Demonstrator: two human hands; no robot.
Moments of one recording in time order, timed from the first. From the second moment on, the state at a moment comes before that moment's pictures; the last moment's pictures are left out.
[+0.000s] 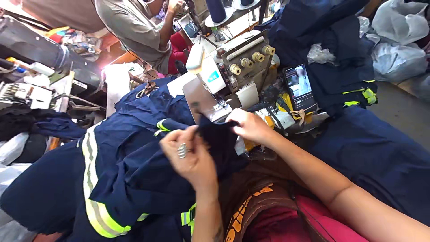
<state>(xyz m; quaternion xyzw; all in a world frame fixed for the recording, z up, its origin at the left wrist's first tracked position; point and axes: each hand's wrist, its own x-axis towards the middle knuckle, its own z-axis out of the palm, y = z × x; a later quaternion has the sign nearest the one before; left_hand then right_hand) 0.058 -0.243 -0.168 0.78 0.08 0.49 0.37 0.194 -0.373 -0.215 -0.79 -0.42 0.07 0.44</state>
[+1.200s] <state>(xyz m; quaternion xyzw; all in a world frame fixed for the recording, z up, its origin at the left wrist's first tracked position) 0.151 -0.155 -0.206 0.93 -0.03 0.15 0.33 0.189 -0.366 -0.246 -0.55 -0.14 0.32 0.76</state>
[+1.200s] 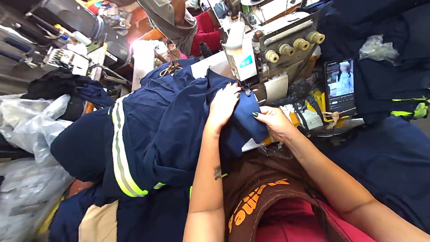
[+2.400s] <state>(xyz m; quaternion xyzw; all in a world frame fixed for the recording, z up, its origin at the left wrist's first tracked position) 0.162 -0.173 -0.206 0.88 -0.06 0.21 0.42 0.181 -0.424 -0.249 -0.50 -0.11 0.46 0.73</state>
